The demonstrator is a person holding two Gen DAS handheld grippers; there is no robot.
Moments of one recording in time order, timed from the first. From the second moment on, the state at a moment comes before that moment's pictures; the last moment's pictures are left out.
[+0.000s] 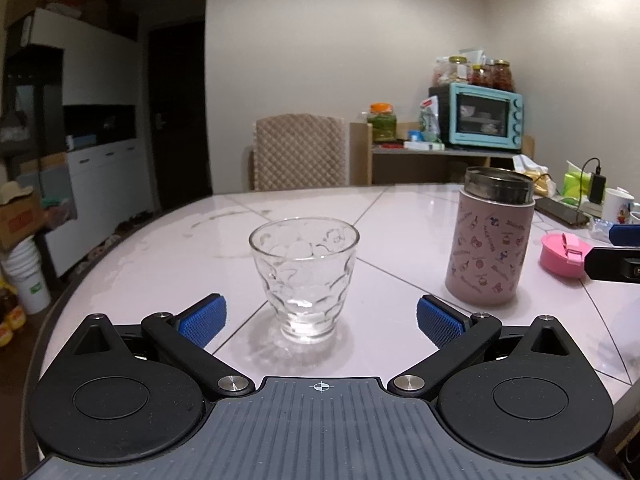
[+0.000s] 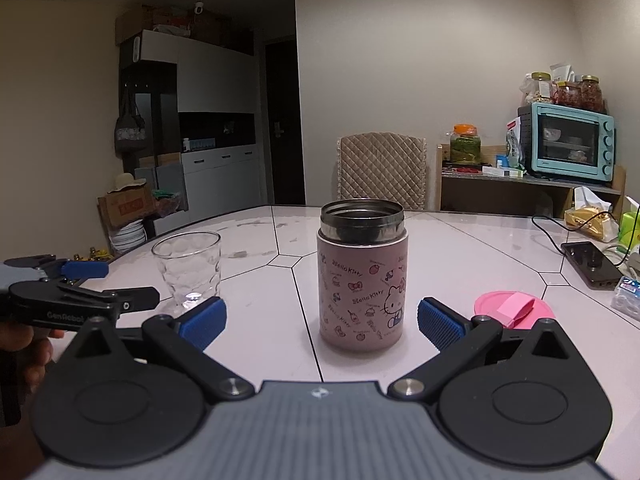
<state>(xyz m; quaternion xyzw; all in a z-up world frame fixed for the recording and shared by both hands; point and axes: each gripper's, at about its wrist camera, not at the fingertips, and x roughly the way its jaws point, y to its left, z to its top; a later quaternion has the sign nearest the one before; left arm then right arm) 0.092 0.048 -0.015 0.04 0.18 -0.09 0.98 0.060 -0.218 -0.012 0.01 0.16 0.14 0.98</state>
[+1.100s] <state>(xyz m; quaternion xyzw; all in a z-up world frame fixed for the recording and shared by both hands) 0.160 0.059 -0.032 0.05 0.20 -0.13 0.97 0.100 -0.206 -0.023 0.00 0.17 0.13 0.98</state>
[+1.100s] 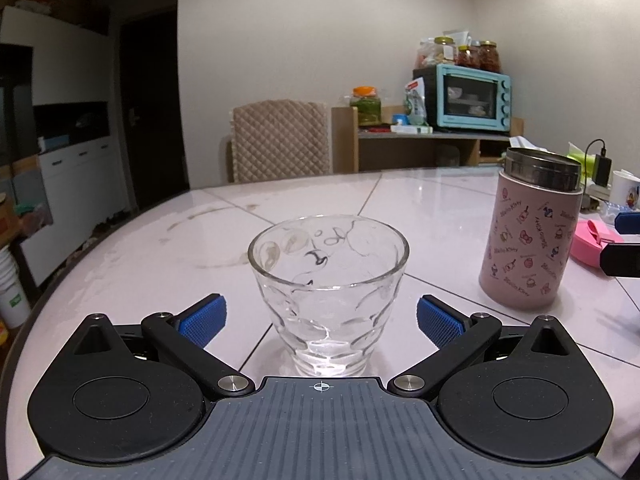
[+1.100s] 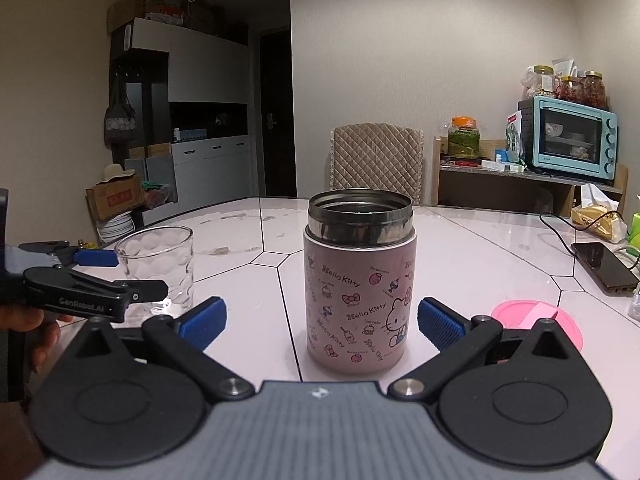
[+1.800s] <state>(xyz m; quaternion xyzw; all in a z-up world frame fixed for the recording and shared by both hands) 0.182 0.068 -0.034 0.05 0.18 -0.19 0.96 0.117 -0.205 -0.026 0.00 0.17 0.12 0.98</state>
